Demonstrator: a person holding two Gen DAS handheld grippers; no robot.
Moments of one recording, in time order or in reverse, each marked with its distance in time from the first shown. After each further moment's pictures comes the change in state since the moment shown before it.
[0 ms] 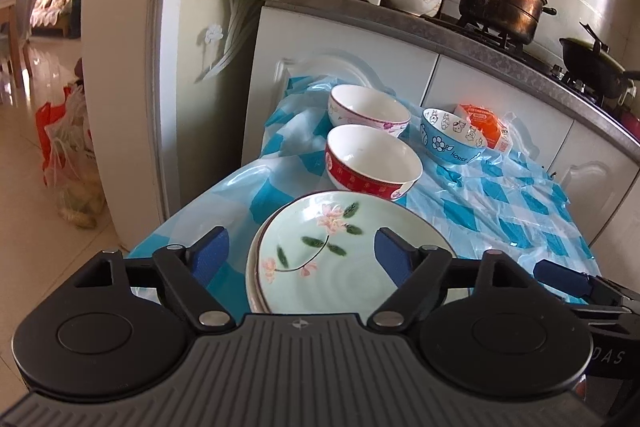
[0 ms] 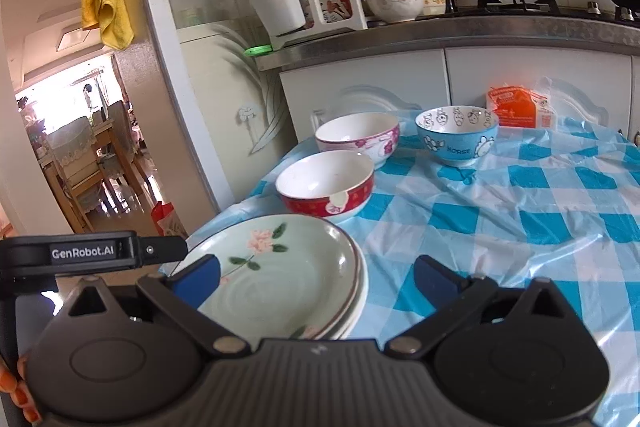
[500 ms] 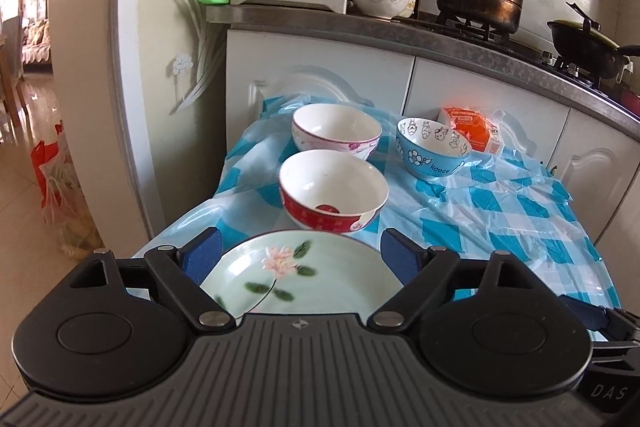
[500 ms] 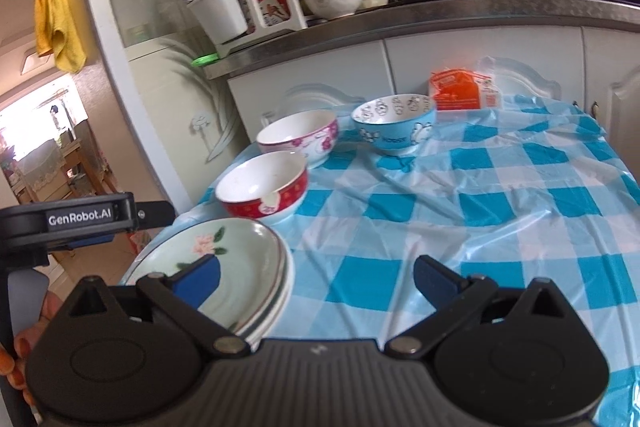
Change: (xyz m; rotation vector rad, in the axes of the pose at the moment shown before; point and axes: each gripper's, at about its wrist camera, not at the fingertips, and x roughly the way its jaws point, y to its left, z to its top) left arm 0.021 -0.045 0.018 0.088 -0.039 0.017; right arm -0.013 -0.047 -0.001 0.110 0.004 -0.088
